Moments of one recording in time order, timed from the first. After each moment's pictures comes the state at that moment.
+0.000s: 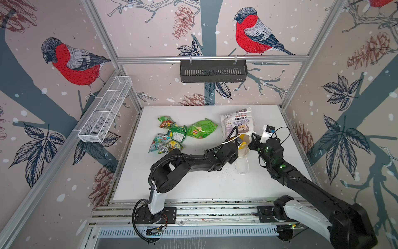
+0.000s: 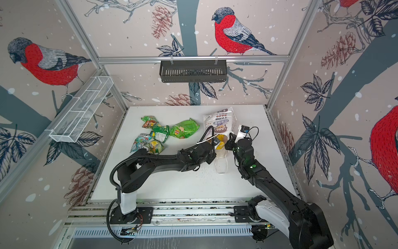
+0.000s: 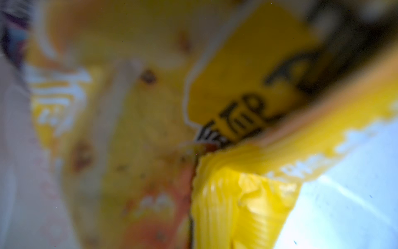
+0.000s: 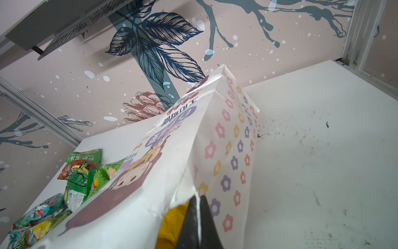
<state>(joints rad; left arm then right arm) -1.01 1.94 1.15 0.16 -0.23 0.02 0.42 0.99 0.50 0.26 0.20 0.43</state>
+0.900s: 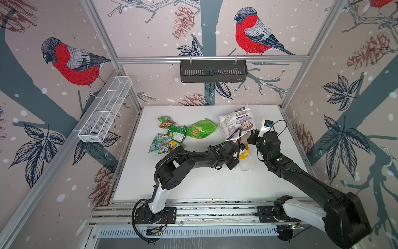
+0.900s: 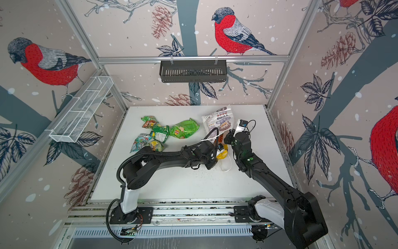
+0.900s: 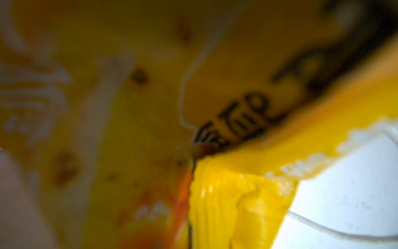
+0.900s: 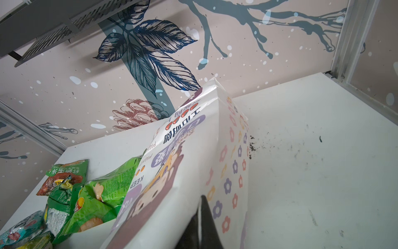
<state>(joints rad) -0.98 2.04 1.28 -0.10 0.12 0.06 0.41 1.12 0.62 0.27 0.24 0.40</state>
